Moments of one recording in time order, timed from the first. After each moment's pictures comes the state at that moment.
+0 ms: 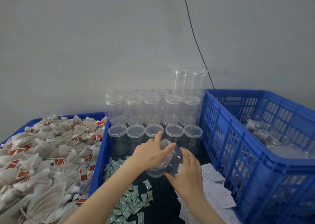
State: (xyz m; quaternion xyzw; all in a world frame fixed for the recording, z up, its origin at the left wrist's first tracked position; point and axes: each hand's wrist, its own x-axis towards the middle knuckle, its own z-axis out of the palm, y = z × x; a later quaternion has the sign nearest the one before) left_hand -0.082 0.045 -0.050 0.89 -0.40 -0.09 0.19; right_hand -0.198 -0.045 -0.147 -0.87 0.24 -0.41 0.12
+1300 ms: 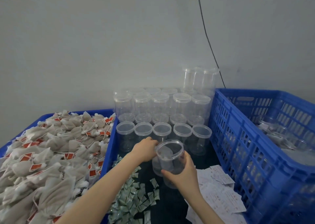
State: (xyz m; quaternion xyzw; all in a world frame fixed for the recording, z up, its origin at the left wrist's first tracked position) left_hand -0.008 0.043 -0.092 0.89 -0.43 -0.09 0.10; right_hand -0.177 -0.036 -0.152 -0.75 0.24 -0.30 0.54
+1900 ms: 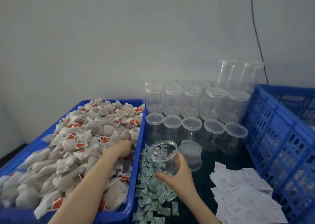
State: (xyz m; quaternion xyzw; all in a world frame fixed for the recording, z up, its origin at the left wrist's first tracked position) left_hand 0.055 0.196 -0.106 0.95 -0.25 -0.18 0.04; right_hand -0.139 0.046 -0.159 -0.77 0.12 -0.18 0.60
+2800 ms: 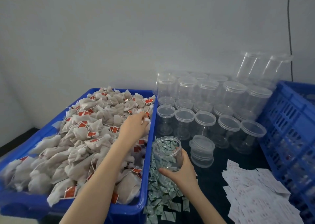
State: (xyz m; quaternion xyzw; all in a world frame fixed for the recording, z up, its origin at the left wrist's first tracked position) left_hand 0.041 0.198 -0.078 0.92 -0.23 0.10 0.30; right_hand -0.119 0.066 -0.172 -0.77 0.13 -0.14 0.61
